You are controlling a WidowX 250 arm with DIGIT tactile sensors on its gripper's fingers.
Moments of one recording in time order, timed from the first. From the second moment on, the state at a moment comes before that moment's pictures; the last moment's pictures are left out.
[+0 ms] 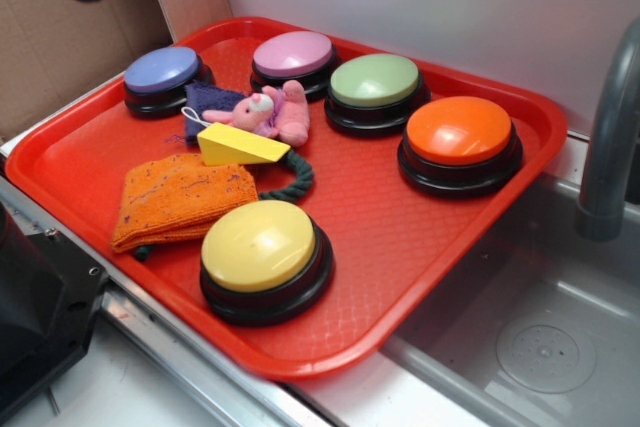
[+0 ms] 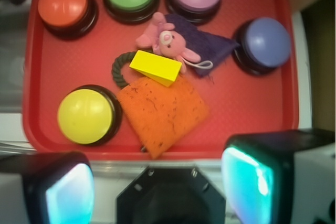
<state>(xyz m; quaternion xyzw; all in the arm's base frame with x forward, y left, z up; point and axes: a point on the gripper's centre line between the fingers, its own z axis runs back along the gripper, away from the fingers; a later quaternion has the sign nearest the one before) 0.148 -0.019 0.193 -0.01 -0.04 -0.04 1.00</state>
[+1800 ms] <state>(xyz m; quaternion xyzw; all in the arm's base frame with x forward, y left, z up) 0.226 -0.004 0.027 -0.06 -0.02 -0.25 0.97</state>
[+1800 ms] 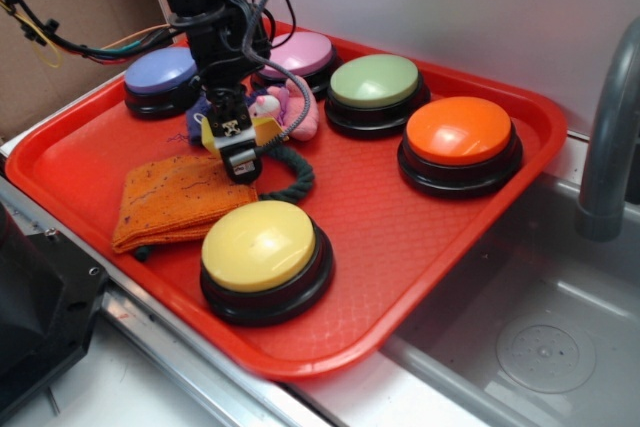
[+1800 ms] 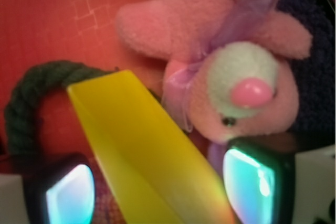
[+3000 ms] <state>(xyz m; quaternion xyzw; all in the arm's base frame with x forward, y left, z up) 0.206 -0.015 0.120 0.01 0.00 -0.02 1.00</state>
